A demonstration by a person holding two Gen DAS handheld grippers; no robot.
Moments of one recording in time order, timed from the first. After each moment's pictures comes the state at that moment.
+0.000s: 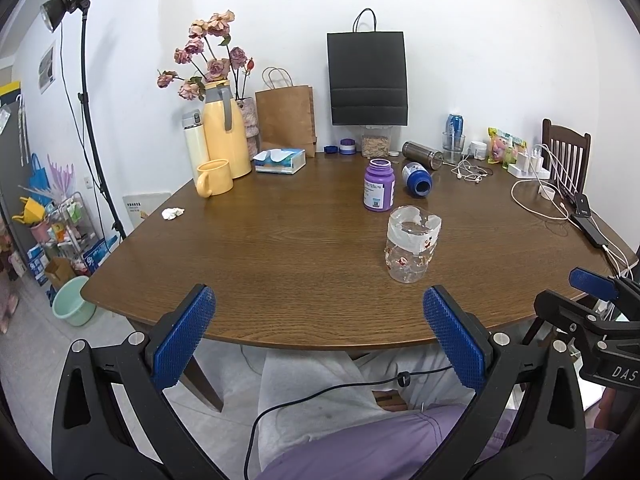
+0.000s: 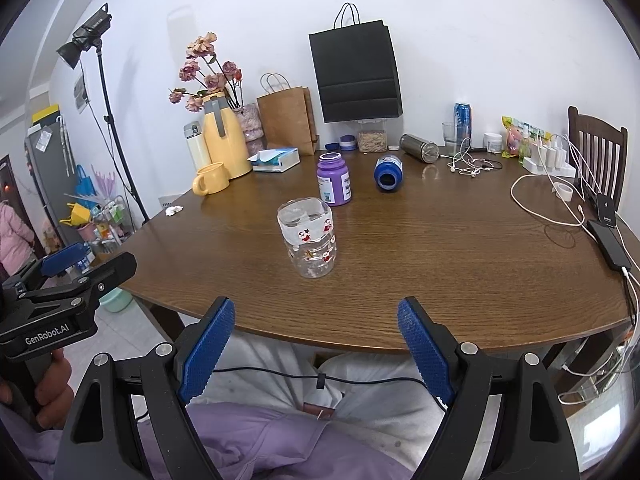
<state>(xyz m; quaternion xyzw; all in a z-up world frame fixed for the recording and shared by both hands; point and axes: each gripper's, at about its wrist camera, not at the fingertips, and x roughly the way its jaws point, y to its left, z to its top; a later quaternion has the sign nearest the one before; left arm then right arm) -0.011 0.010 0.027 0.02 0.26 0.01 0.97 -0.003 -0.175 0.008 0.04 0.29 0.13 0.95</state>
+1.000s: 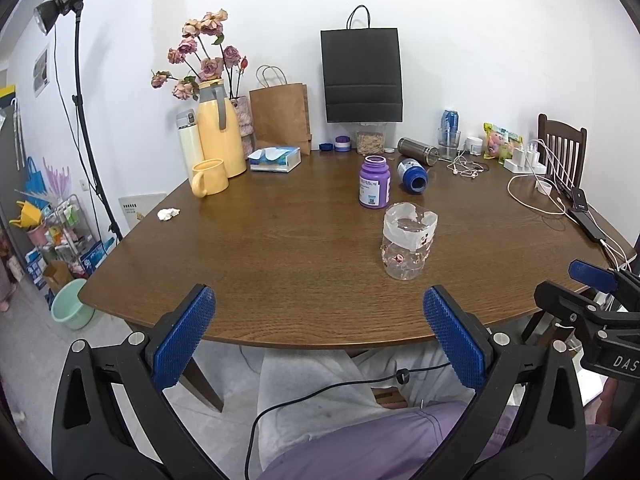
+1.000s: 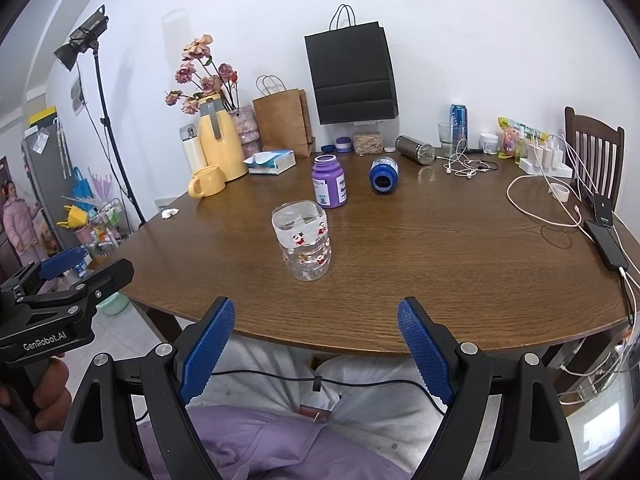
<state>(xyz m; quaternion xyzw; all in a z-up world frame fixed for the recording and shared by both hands) -0.010 0.010 0.029 0.03 0.26 0.00 0.97 -0.004 -0.175 0.004 0.04 0.28 0.12 0.95</state>
